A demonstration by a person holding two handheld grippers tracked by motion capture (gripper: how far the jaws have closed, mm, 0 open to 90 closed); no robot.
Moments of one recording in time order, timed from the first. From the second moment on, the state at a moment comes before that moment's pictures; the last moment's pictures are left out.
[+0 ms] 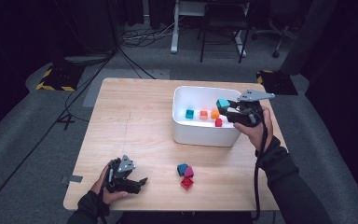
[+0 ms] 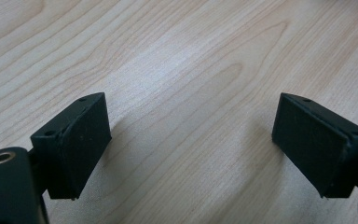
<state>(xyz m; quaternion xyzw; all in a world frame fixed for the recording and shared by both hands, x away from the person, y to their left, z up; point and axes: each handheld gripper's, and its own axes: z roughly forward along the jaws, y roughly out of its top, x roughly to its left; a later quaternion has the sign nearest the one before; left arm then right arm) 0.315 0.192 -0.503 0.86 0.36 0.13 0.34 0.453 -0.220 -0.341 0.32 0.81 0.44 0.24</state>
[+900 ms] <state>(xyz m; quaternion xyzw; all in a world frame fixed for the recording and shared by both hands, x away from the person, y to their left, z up) 0.315 0.192 -0.503 0.86 0.36 0.13 0.34 0.407 -0.231 -0.326 0.28 0.80 0.48 0.24</state>
